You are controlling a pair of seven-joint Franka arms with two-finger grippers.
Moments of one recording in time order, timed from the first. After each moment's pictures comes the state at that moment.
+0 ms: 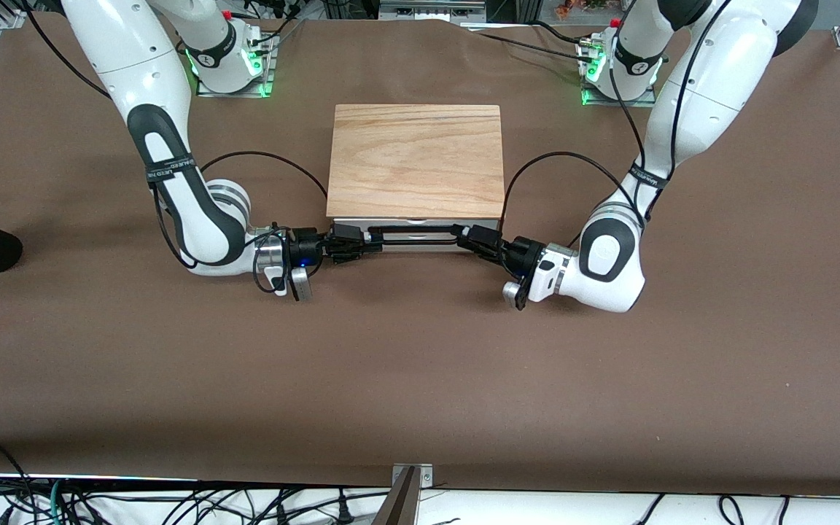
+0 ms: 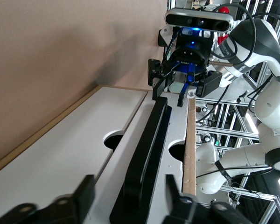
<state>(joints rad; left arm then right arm) -0.10 0.80 -0.27 -1.63 -1.21 1.79 0.70 0.26 0.67 0.08 -1.83 1.58 1.84 -0.99</state>
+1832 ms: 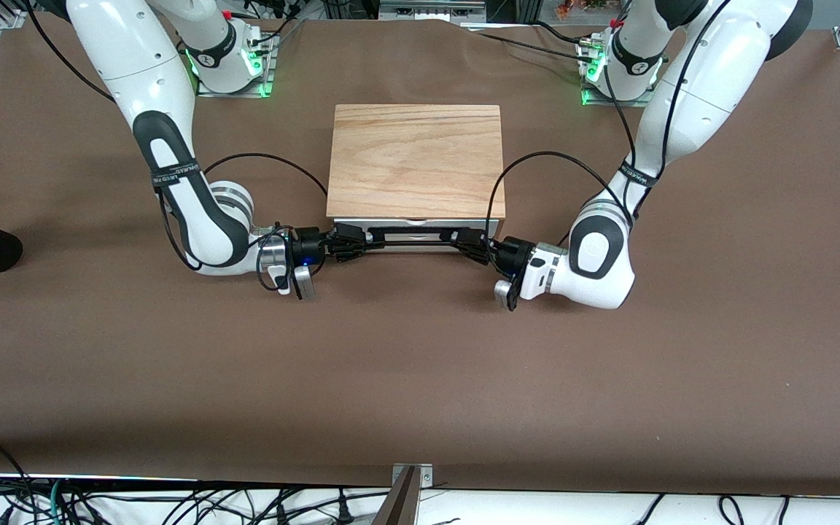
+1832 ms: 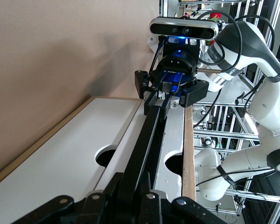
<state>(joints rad) -0.10 0.82 -0.30 -1.61 -1.24 1.84 0.75 0.26 0.69 0.08 -1.84 1.59 1.83 -1.03</state>
